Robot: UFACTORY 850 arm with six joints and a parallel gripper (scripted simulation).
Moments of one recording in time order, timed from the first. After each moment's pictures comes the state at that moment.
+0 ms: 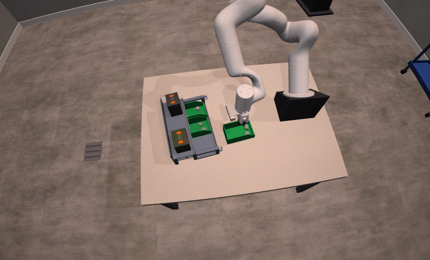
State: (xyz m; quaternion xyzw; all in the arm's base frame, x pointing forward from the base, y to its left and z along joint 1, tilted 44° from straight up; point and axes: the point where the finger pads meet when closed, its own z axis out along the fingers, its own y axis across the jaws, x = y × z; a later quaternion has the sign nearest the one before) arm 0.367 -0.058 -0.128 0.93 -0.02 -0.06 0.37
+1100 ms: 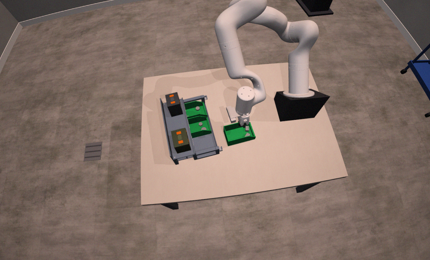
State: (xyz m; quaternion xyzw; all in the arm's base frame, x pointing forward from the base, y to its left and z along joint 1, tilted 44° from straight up) arm 0.367 -0.050 -0.137 0.93 -0.02 -0.06 0.37
